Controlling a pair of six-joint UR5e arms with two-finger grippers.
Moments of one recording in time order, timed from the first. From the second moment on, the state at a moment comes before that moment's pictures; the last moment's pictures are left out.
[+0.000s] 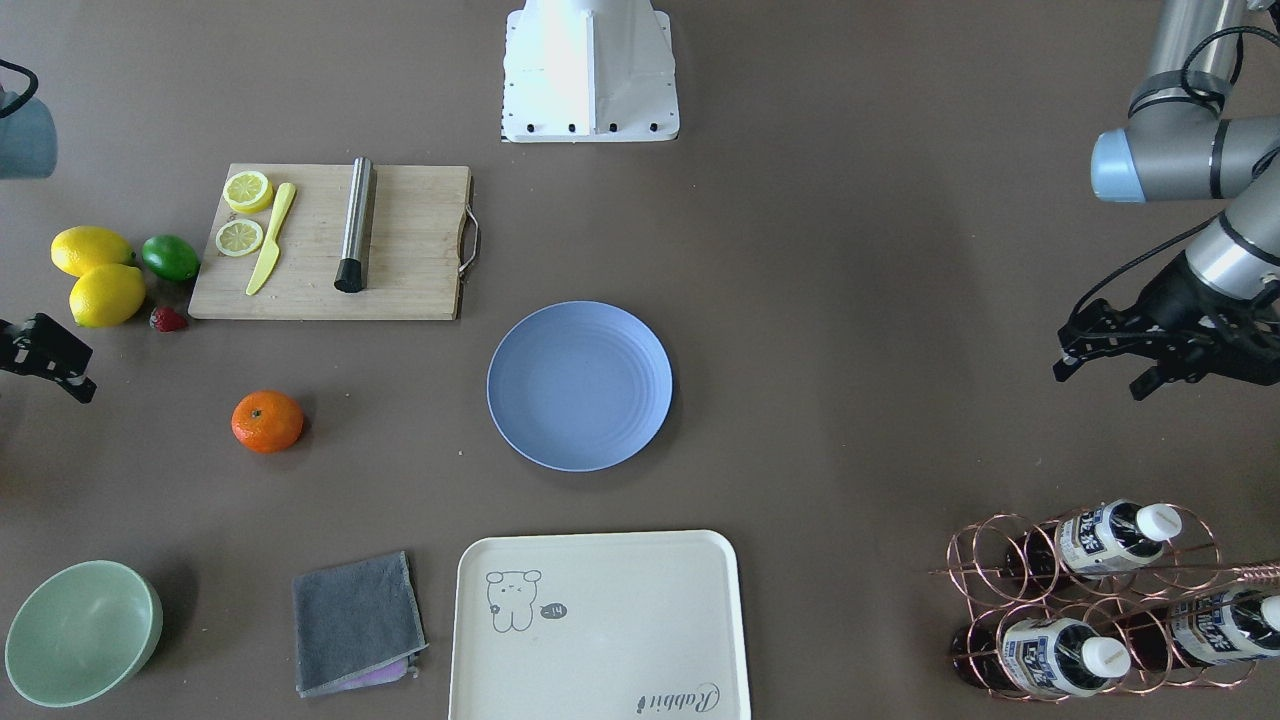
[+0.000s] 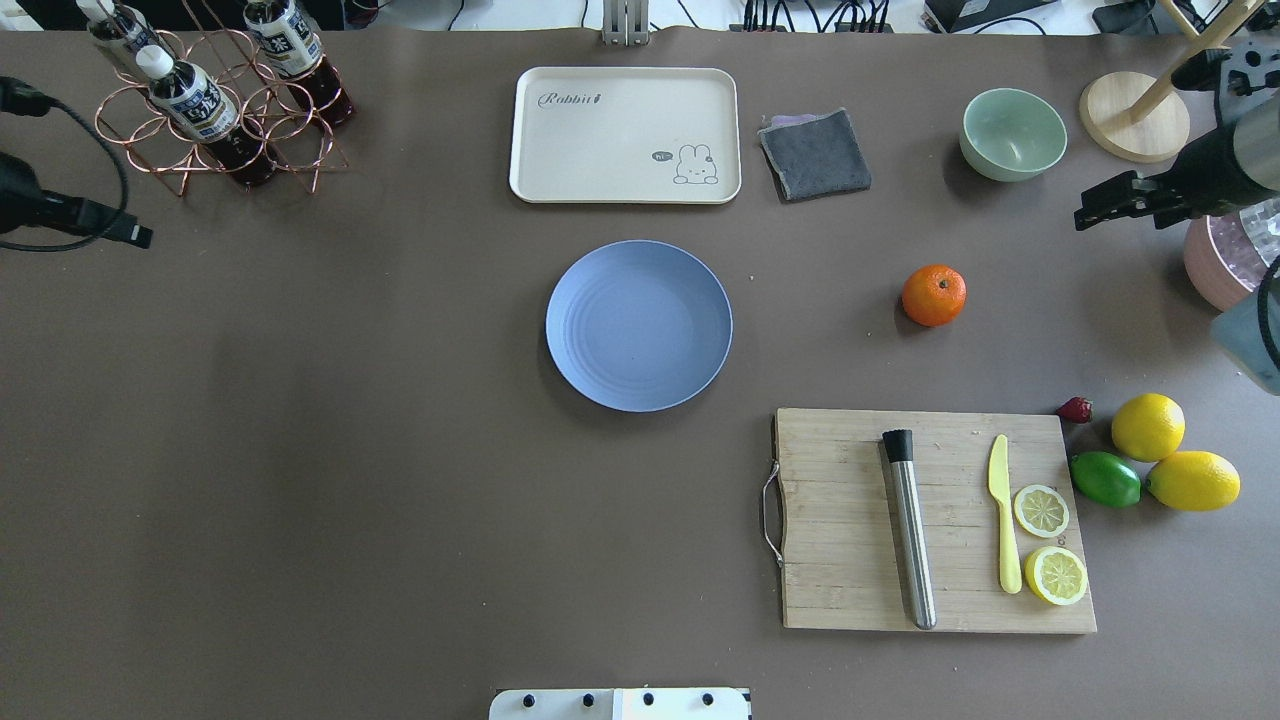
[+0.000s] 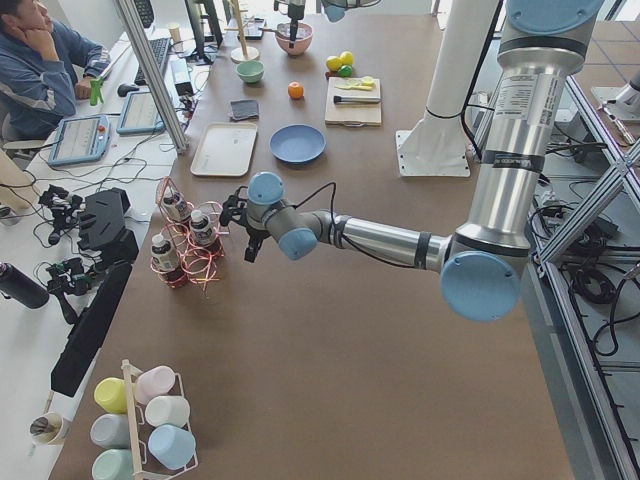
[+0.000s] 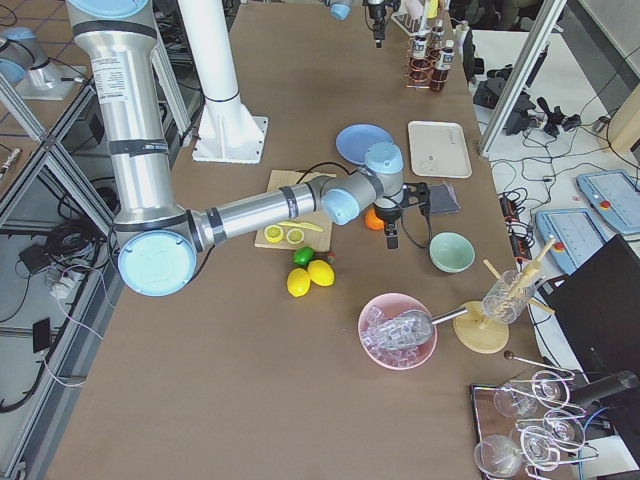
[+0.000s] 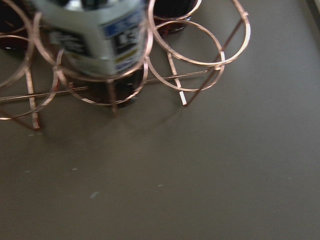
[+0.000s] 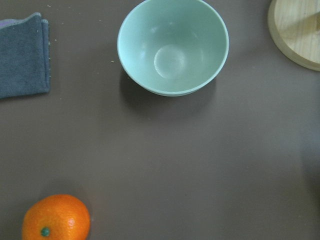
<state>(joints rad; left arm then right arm) -1.20 -1.67 -1.54 -2.23 -2.26 -0.49 1.10 -1.40 1.71 -1.21 2.15 0.73</state>
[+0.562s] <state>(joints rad) -1.61 -1.57 -1.54 -1.76 -2.38 0.34 0.93 -1.23 1.70 -1.40 2.07 0.80</state>
